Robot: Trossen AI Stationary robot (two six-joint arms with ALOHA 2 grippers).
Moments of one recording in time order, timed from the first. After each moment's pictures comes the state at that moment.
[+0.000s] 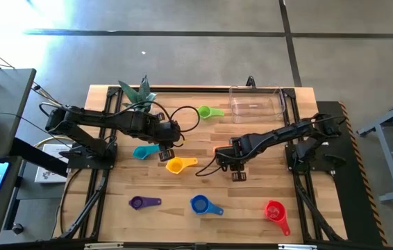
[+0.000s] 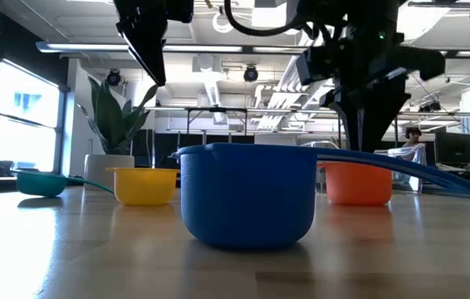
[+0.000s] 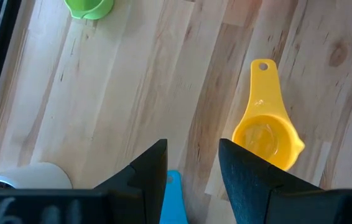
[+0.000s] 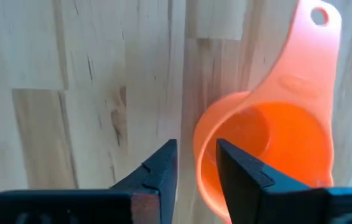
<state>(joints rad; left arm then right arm) -0.05 1.49 1.32 -1.04 -0.27 -0.26 0.16 1.70 1.19 -0.93 0.04 0.12</state>
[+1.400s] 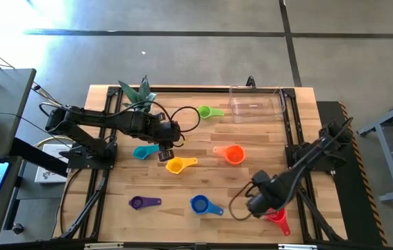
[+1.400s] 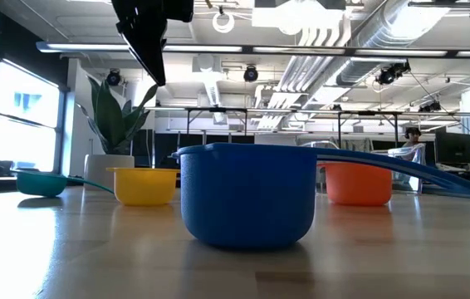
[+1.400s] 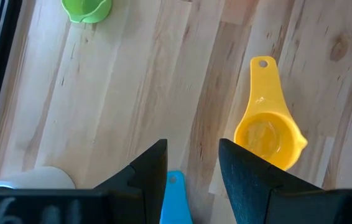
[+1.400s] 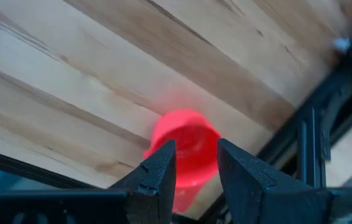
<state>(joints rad) -0.05 1.49 1.32 -1.04 -0.27 -0.22 0.71 1.66 1.39 -1.40 -0.12 1.70</state>
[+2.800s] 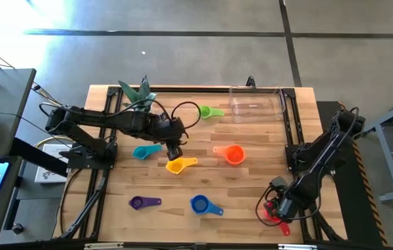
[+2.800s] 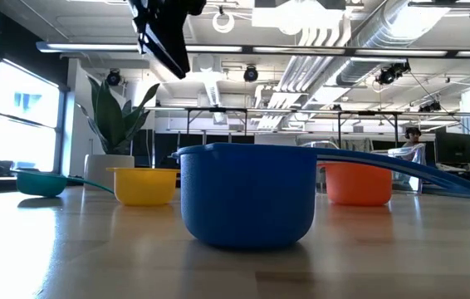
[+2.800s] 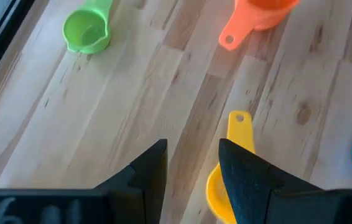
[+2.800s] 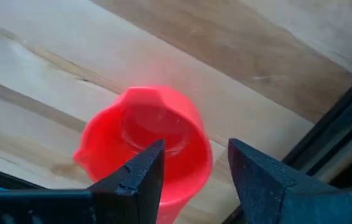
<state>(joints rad) -0.04 1.49 1.32 -0.88 -0.27 -0.36 0.96 1.43 0.86 -0.88 -0.10 2.04</state>
